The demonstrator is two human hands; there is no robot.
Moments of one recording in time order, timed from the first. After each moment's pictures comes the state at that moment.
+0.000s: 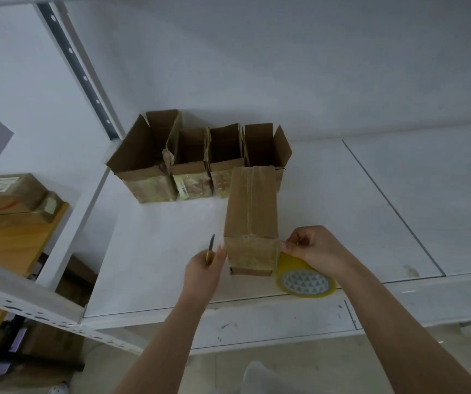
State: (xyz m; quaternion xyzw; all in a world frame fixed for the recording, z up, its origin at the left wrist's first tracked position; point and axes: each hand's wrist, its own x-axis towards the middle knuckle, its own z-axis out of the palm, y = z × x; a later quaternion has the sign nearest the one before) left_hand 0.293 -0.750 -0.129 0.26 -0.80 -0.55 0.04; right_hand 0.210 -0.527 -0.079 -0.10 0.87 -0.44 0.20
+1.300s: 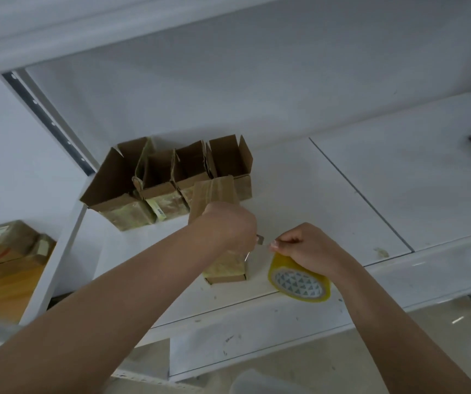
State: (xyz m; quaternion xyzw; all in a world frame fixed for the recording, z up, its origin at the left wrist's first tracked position) left_hand 0.223 -0.639 0.028 -0.13 -0.94 0.22 -0.24; right_hand 0.229 -0.484 -0.055 -0.09 0.89 -0.42 0.18
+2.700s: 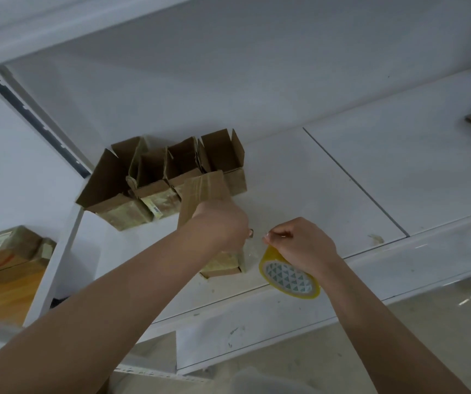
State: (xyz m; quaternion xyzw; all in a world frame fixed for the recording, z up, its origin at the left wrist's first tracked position) left_hand 0.230 -0.635 0.026 -0.11 -0.94 0.22 -0.24; right_hand 0.240 -0.490 -0.068 -0.04 0.91 -0.40 0.10
